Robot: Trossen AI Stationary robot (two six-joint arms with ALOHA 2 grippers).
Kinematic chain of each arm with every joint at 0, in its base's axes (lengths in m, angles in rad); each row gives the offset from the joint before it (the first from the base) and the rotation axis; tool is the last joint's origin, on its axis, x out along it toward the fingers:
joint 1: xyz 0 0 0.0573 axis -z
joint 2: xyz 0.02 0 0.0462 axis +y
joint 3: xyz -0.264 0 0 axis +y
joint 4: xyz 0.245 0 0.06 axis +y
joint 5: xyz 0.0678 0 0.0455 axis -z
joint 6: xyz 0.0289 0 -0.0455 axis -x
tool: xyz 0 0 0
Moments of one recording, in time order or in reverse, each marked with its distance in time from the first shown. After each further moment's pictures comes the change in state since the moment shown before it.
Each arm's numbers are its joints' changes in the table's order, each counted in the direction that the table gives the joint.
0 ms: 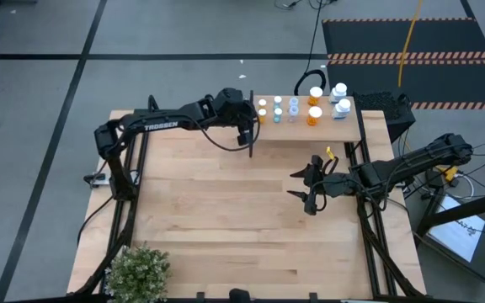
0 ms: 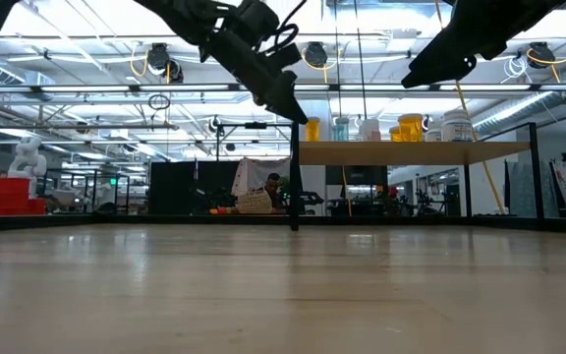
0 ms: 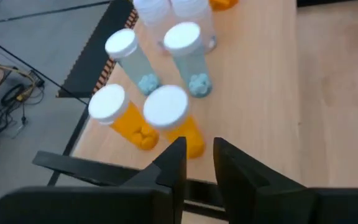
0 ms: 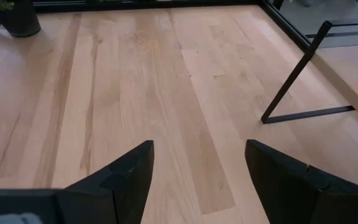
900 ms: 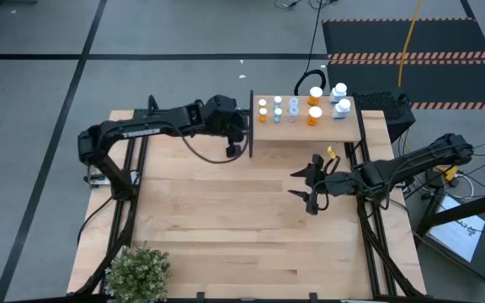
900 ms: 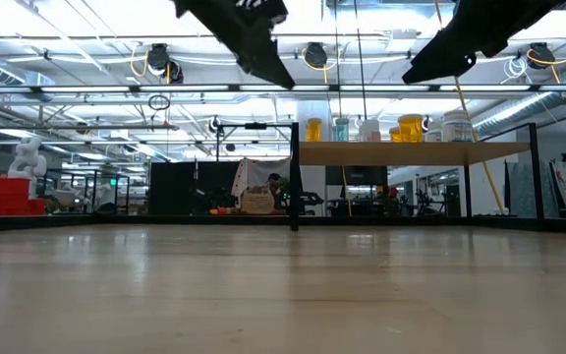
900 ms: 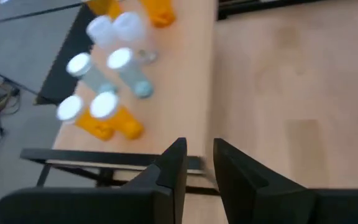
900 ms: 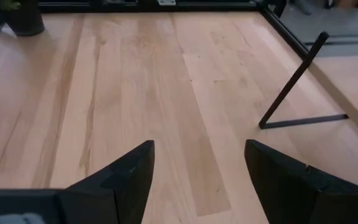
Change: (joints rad) left arm 0.108 -0.155 -0.001 0.220 -0.003 0.019; right arm 0.000 -0.018 0.000 0.002 -0.001 0.032
